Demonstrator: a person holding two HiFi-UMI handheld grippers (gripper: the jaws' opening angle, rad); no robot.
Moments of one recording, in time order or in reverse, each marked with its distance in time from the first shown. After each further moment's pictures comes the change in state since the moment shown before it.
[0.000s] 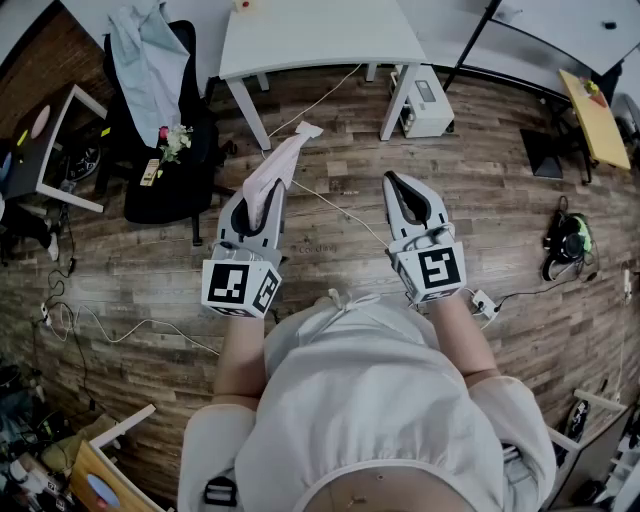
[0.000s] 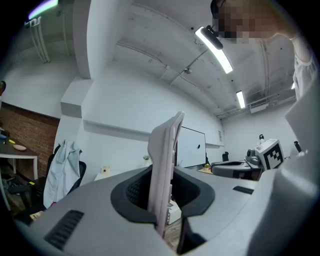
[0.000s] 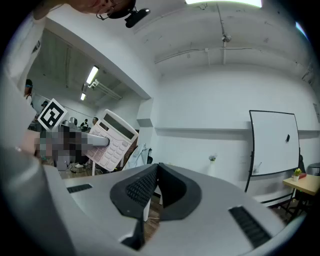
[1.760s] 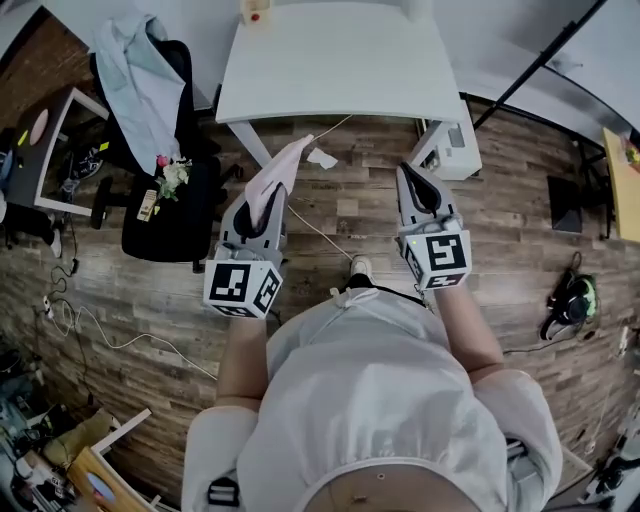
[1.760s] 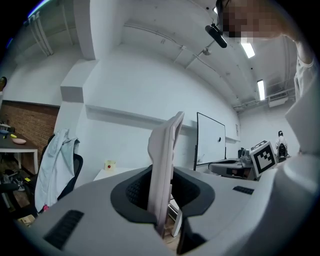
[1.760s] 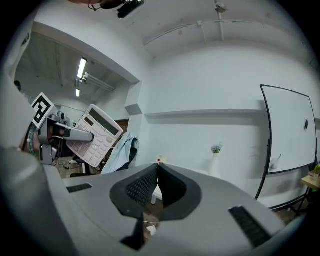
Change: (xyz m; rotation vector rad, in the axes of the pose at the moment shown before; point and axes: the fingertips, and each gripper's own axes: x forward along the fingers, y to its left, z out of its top) left arm 0.265 0.143 -0.052 -0.046 0.097 0.124; right arm 0.290 -0.180 -0.074 0.035 0.104 0.036
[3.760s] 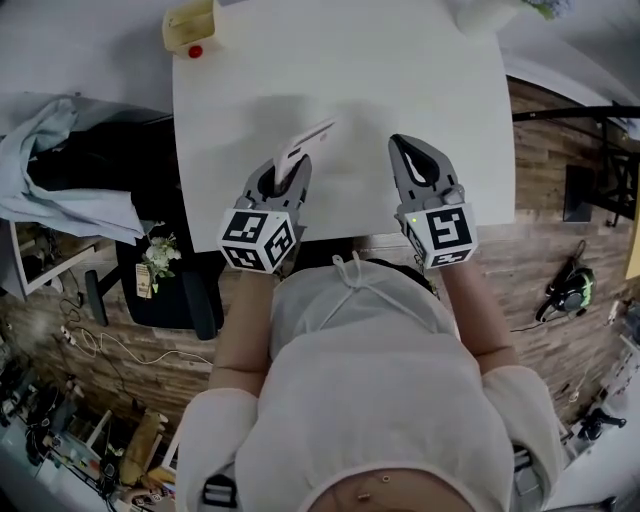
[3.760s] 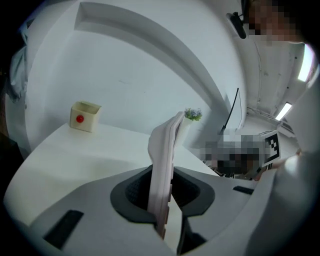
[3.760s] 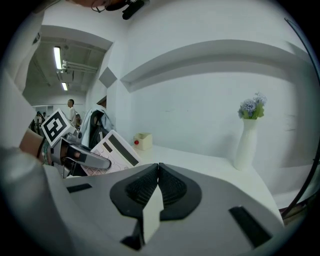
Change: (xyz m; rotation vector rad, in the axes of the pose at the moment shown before) left arm 0.488 0.224 -0.174 -0.276 0.453 -0.165; right arm 0.476 -0.171 -0.117 0.095 0.259 0.070
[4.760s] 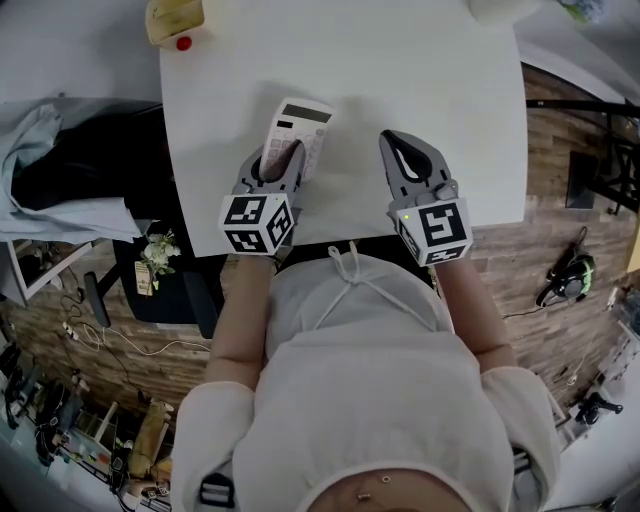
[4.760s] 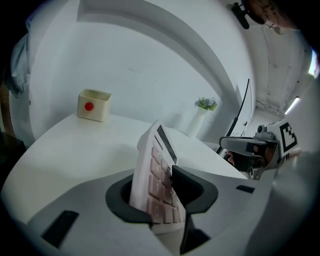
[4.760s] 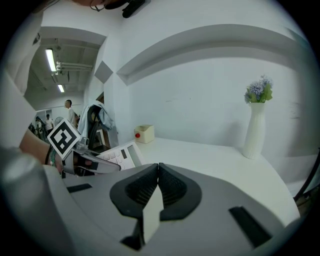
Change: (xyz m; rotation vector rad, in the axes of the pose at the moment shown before) left arm 0.033 0.056 -0.030 -0.002 0.074 0.079; right arm 0.037 0.013 -0.025 0.049 0.069 0.021
